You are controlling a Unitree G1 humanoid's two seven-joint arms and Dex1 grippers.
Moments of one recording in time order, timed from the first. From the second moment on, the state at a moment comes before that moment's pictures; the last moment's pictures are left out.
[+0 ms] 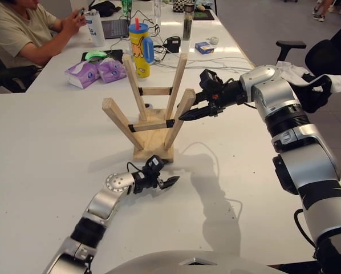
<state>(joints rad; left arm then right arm) -0.05 0.31 -0.28 -0.12 -0.12 0.19 -0.60 -1.14 -0.47 0.37 0.80 0.25 0.24 1.52</state>
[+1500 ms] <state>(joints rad) 0.18 0.31 -0.10 -0.31 -0.11 0.07 -0.51 -0.97 -0.41 0.25 0.59 0.25 0.33 1.40</state>
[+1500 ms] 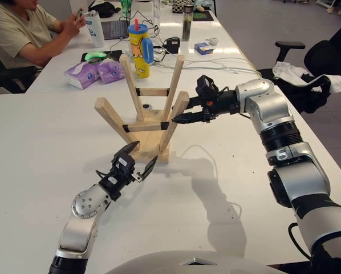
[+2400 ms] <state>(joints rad) 0.06 0.27 -0.20 -0.07 0.01 0.18 -0.39 -0.63 -0.30 -0.20 -0.06 0.68 0.64 0.81</state>
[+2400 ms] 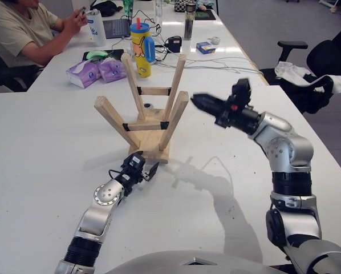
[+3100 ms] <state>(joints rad) -0.01 0.27 -0.21 0.03 0.03 0.16 -0.39 -0.68 -0.09 0.08 -0.12 0.56 0.57 0.32</state>
